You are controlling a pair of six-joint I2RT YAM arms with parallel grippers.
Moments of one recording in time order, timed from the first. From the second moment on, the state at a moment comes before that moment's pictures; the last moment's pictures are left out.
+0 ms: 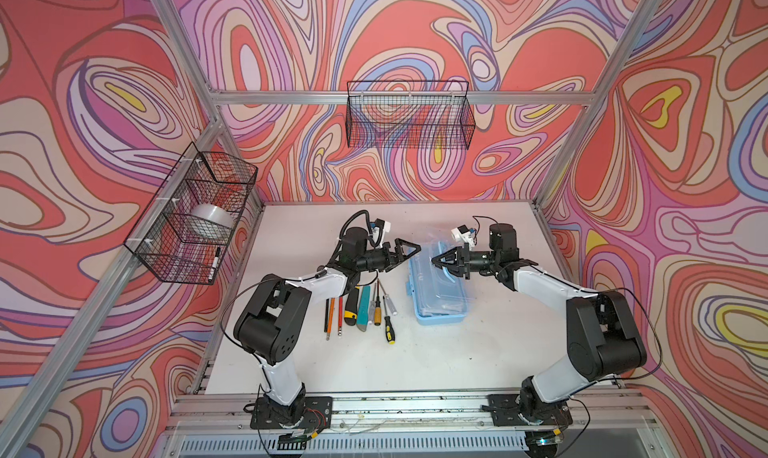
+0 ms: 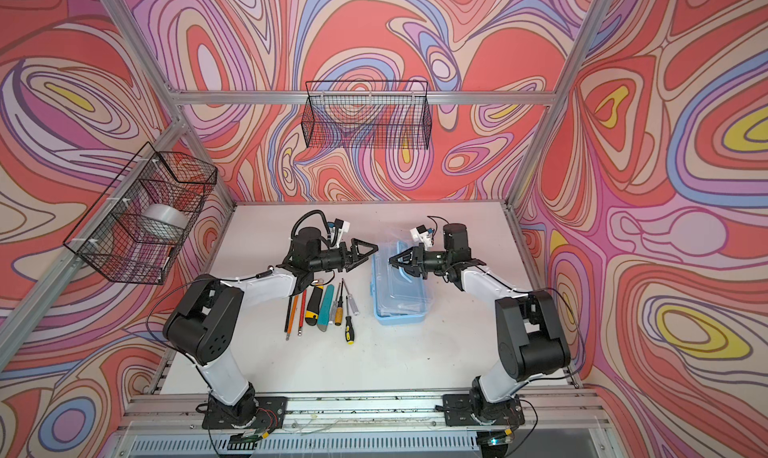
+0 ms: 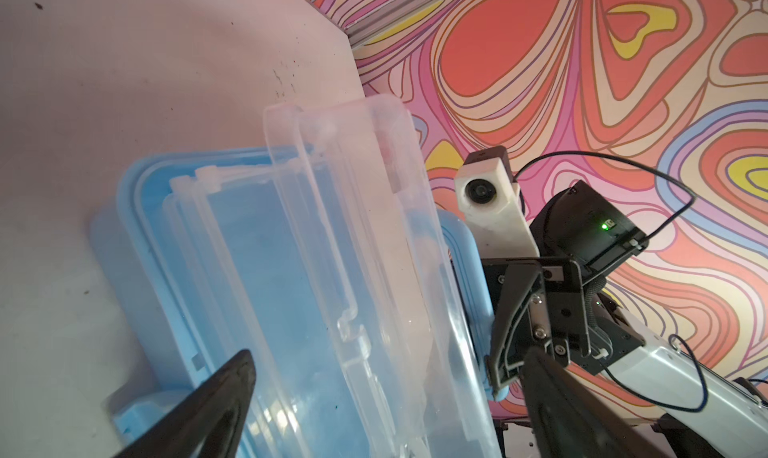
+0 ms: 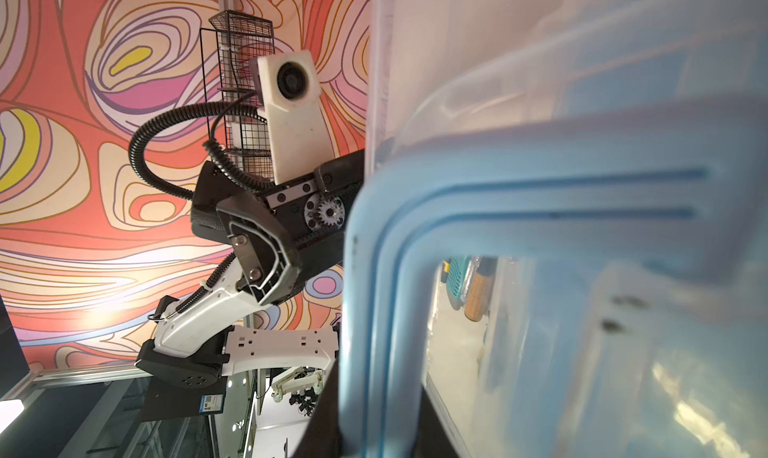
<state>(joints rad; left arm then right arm) -0.46 1.78 0.99 0.53 0.76 -0.98 0.18 1.59 0.91 0.13 -1.18 0.92</state>
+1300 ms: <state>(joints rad) -0.62 1.93 1.29 0.57 0.75 -1.10 0.08 1.10 1.03 -0.55 -0.35 0.55</state>
